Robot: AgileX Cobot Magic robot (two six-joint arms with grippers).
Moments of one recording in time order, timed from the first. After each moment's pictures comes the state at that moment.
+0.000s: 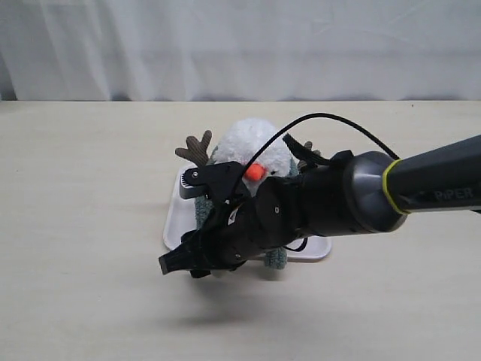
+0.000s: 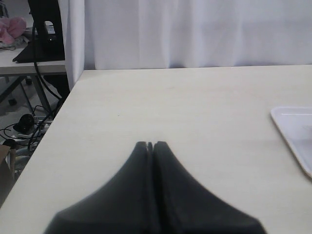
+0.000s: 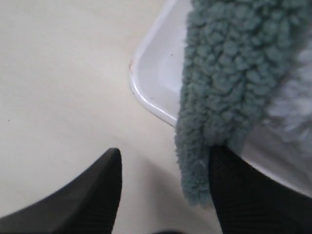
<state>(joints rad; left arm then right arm) 0.00 0.00 0.00 0.05 0.32 0.00 0.77 1.95 -1.04 0.44 0.19 -0.09</state>
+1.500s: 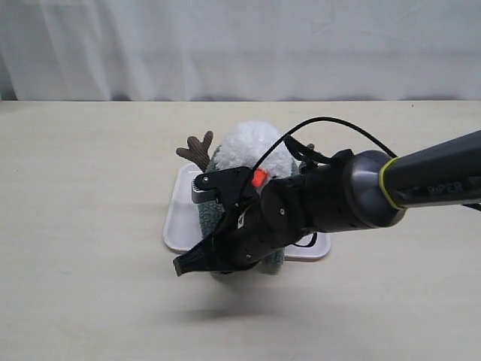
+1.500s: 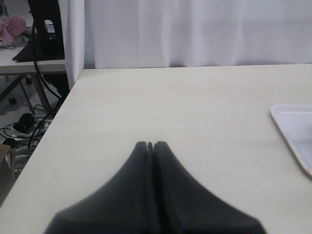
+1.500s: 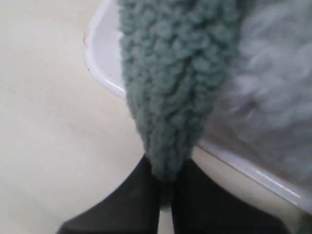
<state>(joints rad) 0.00 0.00 0.00 0.05 0.32 0.00 0.74 1.98 -1.05 0.31 0.23 0.03</state>
